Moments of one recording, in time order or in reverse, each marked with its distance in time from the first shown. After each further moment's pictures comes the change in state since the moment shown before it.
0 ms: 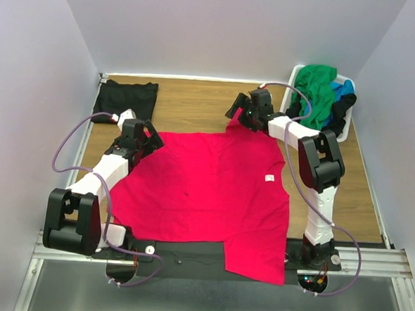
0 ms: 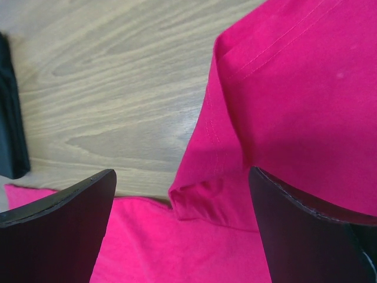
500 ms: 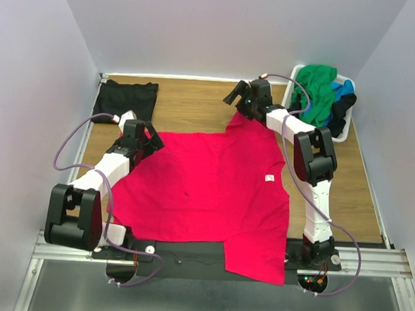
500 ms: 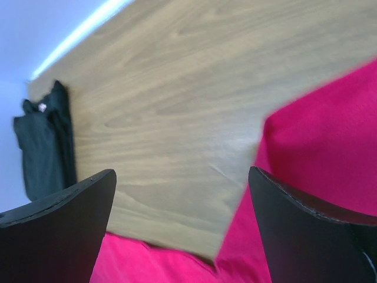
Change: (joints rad) left arm 0.000 0.049 0.000 0.000 -0.005 -0.002; right arm -0.016 0.166 0.249 0.033 -0.002 0.093
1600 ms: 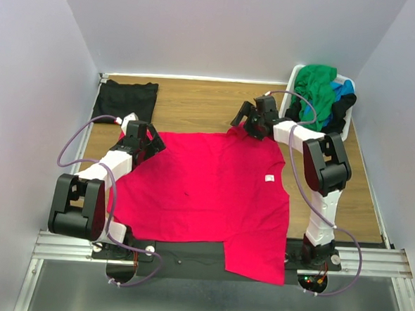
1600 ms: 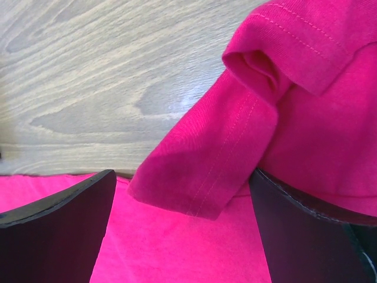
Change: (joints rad) left arm 0.000 0.062 0.000 0.032 0.010 -0.016; right arm -0.006 -0.212 -0.362 -0.069 0.006 -0.091
